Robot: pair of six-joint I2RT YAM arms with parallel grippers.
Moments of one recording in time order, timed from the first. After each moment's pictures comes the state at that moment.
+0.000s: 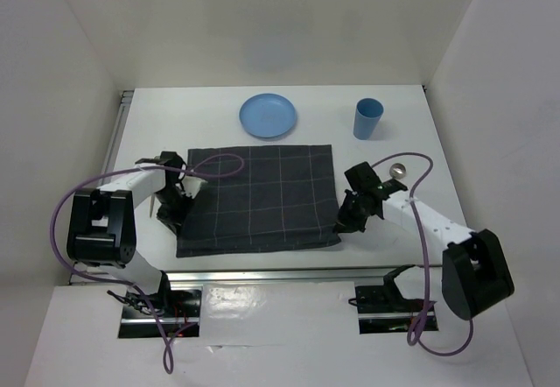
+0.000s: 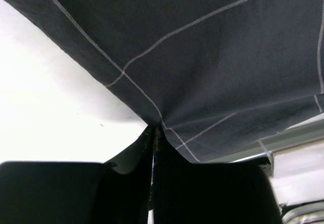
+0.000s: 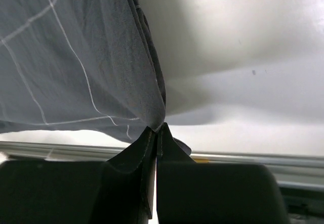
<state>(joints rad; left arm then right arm) -0.02 1.59 0.89 -0.91 0.09 0.35 0.41 1.27 0.72 -0.69 -0.13 0.85</state>
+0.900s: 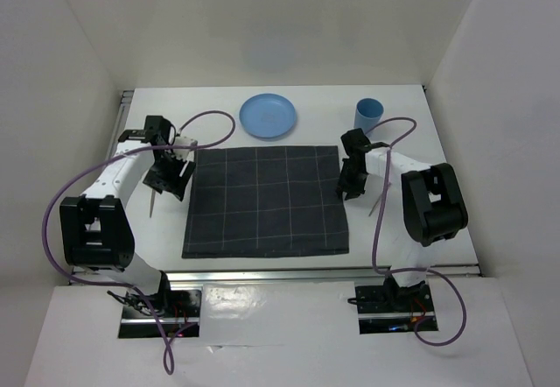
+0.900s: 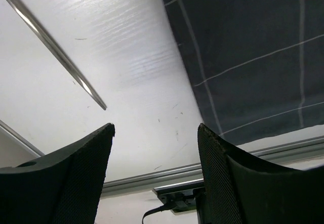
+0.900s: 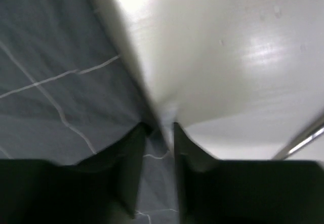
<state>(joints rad) 0.00 1.56 1.22 -1.02 0.05 0.33 0.27 1.75 1.06 -0.61 0.04 0.60</state>
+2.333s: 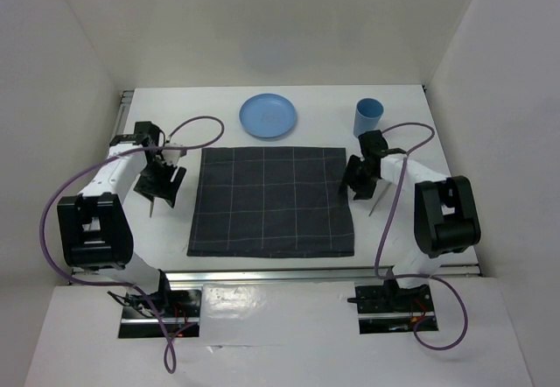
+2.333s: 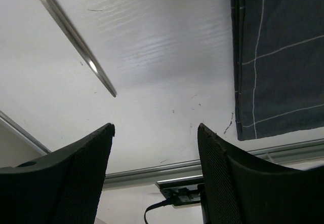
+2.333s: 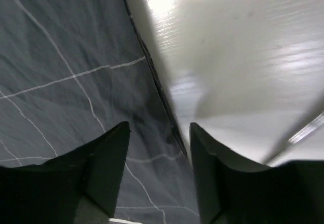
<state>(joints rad) 0.10 1.57 1.16 -1.01 0.04 0.36 0.15 1.65 0.96 -0.50 -0.10 0.58</state>
